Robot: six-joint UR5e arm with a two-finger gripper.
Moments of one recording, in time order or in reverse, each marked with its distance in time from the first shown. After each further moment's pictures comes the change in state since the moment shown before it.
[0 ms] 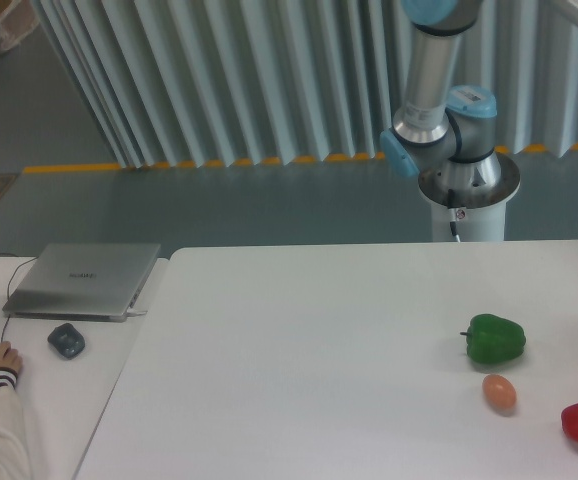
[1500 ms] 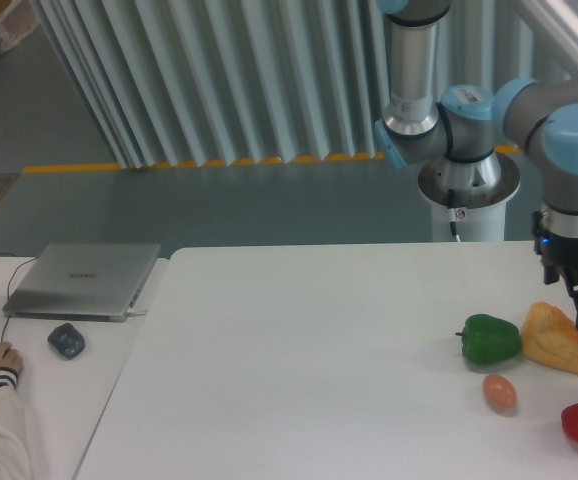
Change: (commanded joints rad) arm -0.002 -0.044 0.149 -0.333 -0.042 0.416
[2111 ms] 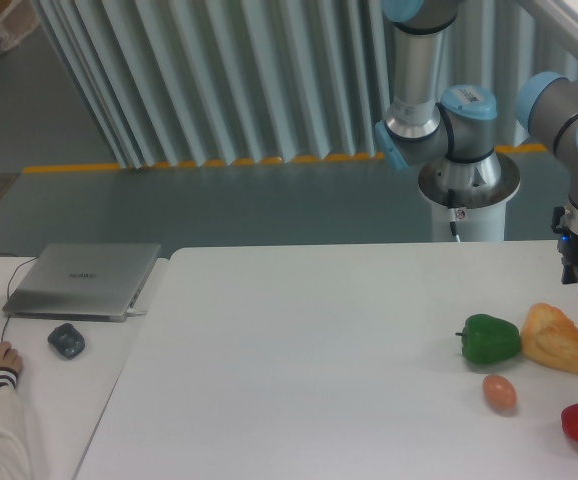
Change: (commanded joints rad) arm -0.002 0.000 0.002 0.009 -0.005 -0.001
